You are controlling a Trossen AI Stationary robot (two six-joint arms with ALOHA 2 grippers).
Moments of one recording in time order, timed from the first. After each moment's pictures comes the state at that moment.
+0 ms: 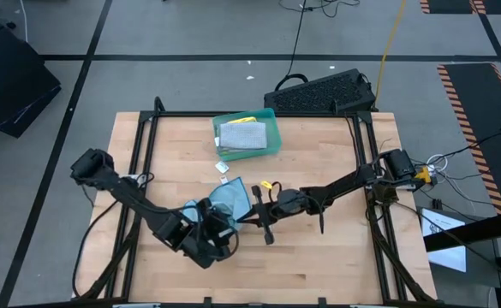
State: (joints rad) left arm -0.60 1.65 1.23 -0.60 -0.70 -0.78; right arm 0.23 1.84 0.89 0.75 -0.03 -0.14
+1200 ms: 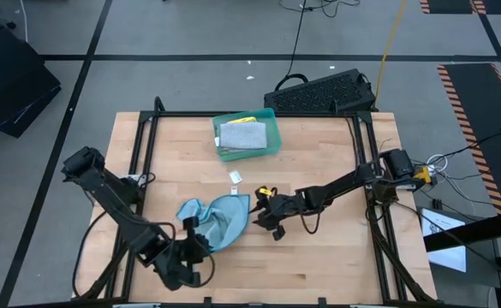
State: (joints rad) left arm -0.78 1.58 1.23 -0.69 -0.55 -0.72; right arm 0.22 1.84 0.88 0.33 0.08 -0.44
